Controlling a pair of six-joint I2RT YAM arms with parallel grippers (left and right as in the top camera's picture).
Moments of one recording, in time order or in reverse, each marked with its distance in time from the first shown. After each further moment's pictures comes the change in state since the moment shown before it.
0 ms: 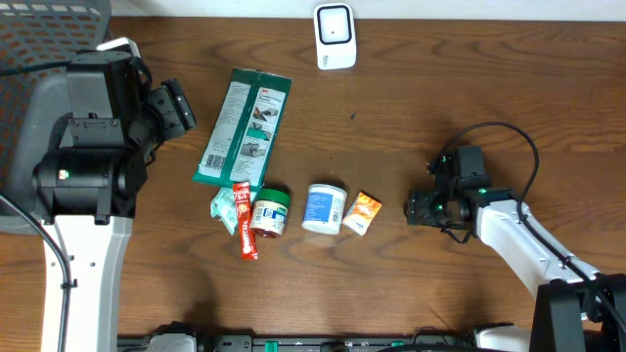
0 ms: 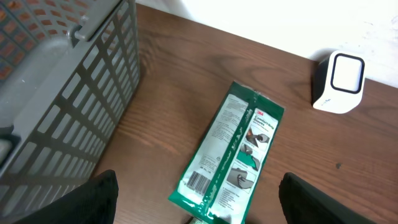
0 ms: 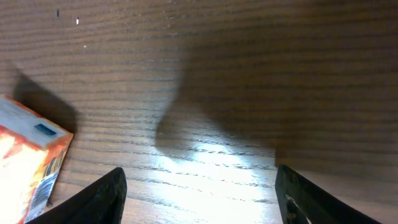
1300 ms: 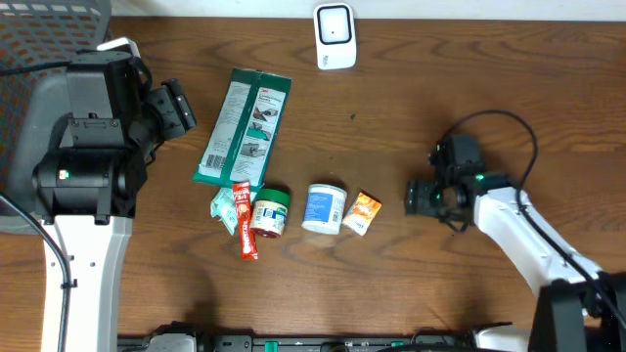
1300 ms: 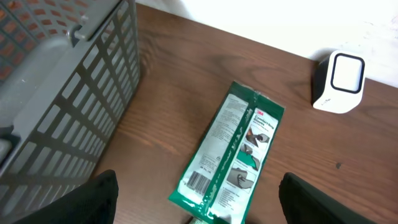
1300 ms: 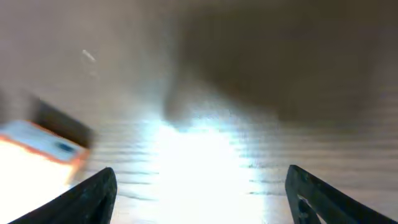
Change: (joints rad) left arm 0.000 0.000 0.000 0.000 0.000 0.000; right arm 0.024 0.007 0.133 -0.131 0.075 0.050
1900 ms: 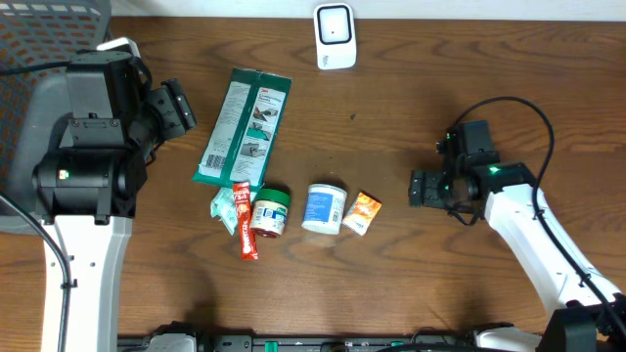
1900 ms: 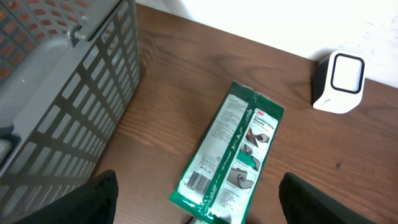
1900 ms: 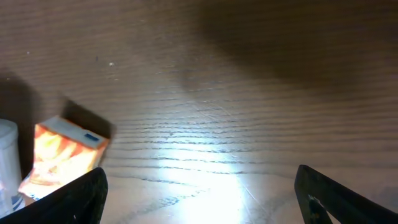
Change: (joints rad) left arm 0.000 0.000 0.000 0.000 0.000 0.000; right arm -0.026 -0.050 0.087 -0.137 0.016 -0.003
